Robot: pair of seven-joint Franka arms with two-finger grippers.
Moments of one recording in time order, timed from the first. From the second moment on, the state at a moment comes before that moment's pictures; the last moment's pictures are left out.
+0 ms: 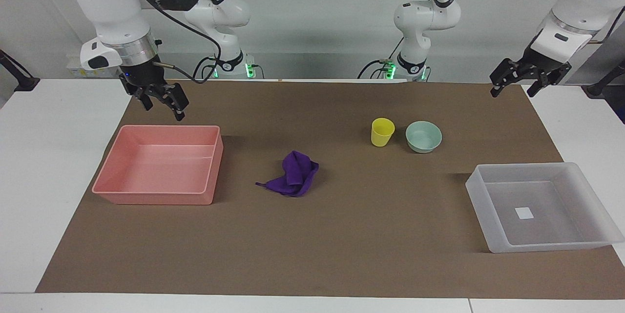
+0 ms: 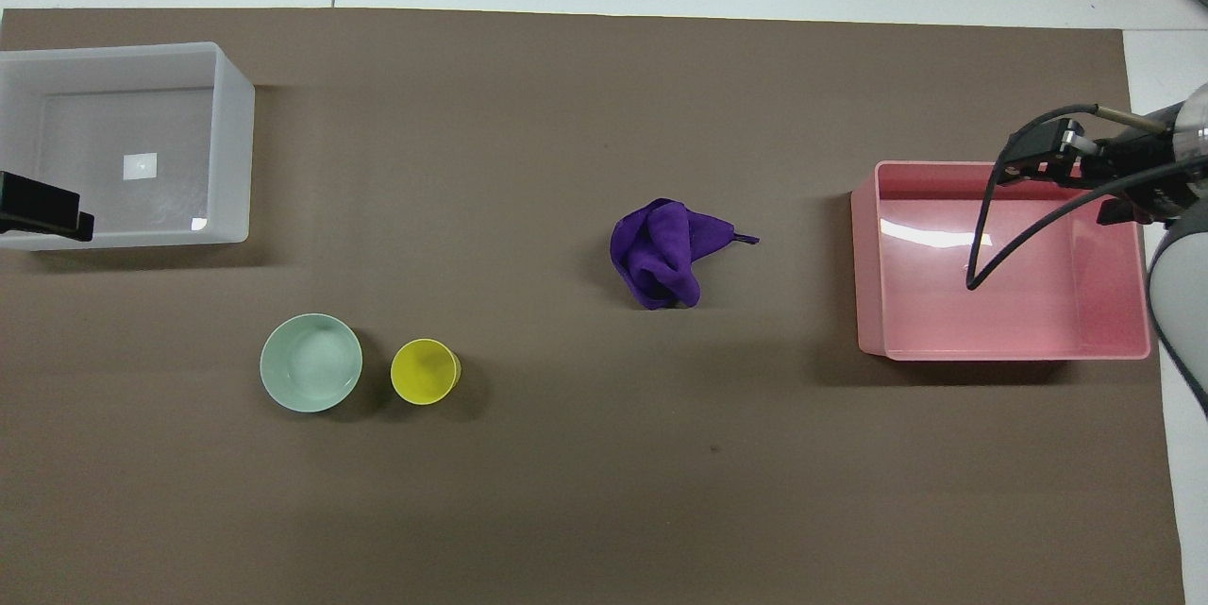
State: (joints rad) left arm 0.01 0.00 0.00 -1.52 -0.02 1.51 0.04; right arm -0.04 0.04 0.06 -1.60 -0.02 1.72 0.40
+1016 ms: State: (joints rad) left arm -0.01 0.00 -0.01 -1.52 -0.02 1.50 0.04; right arm -0.04 0.04 0.06 -1.60 -0.02 1.72 0.40
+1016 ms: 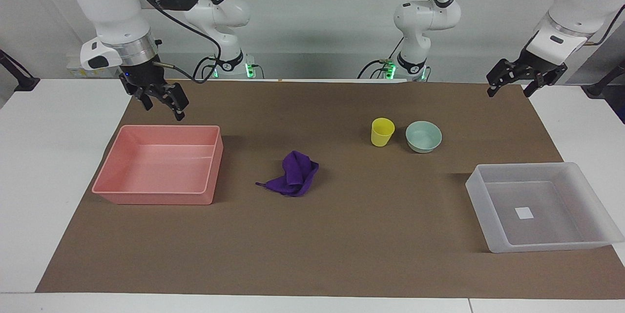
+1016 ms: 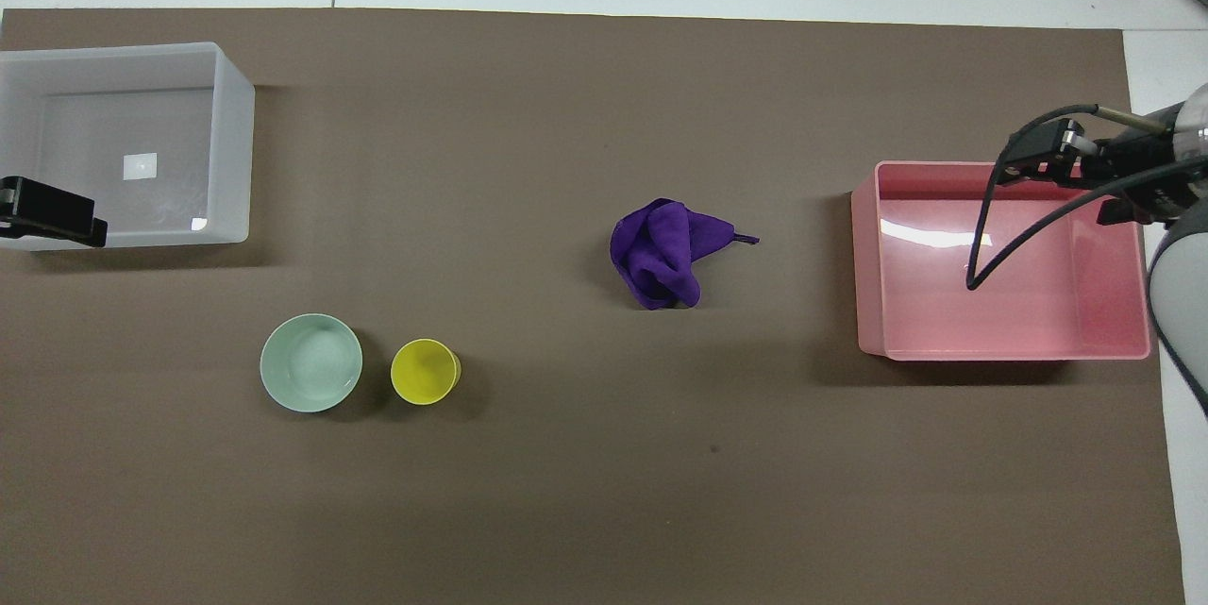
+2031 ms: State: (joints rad) left arm -0.09 -0.01 -0.03 -1.52 -0.02 1.39 0.03; right arm -0.04 0.04 0.06 -1.60 -0.02 1.72 0.40
